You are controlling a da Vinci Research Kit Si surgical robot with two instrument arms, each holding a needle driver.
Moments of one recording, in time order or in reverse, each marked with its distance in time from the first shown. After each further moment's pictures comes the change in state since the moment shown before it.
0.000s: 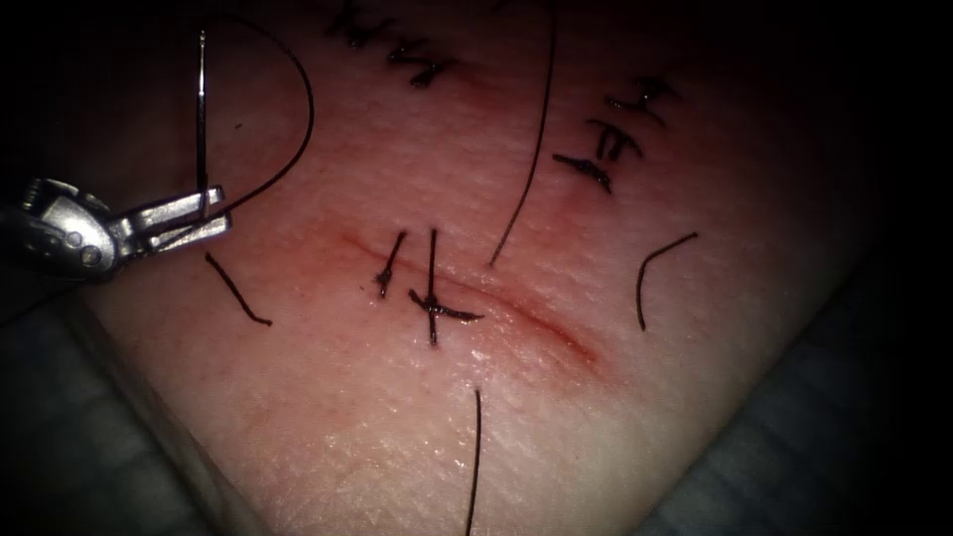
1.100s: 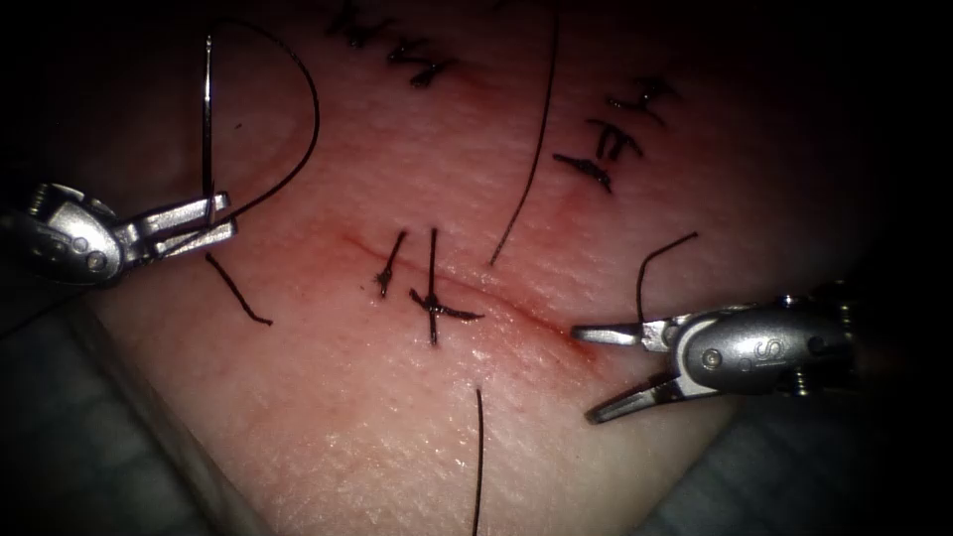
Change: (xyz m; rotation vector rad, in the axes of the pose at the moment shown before) right arm -0.017 0.012 0.000 -0.125 -0.044 -0.045; left arm 0.000 0.001 0.000 -0.007 0.004 0.004
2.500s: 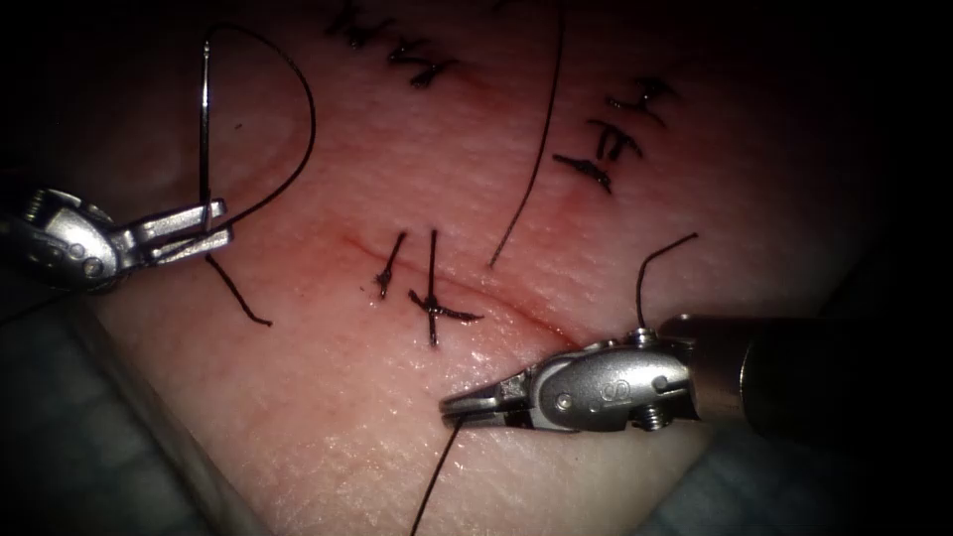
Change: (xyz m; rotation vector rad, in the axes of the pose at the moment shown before) right arm 0.000 -0.002 0.008 0.109 -0.040 -0.058; left arm 0.000 0.000 0.000 -0.004 0.001 0.004
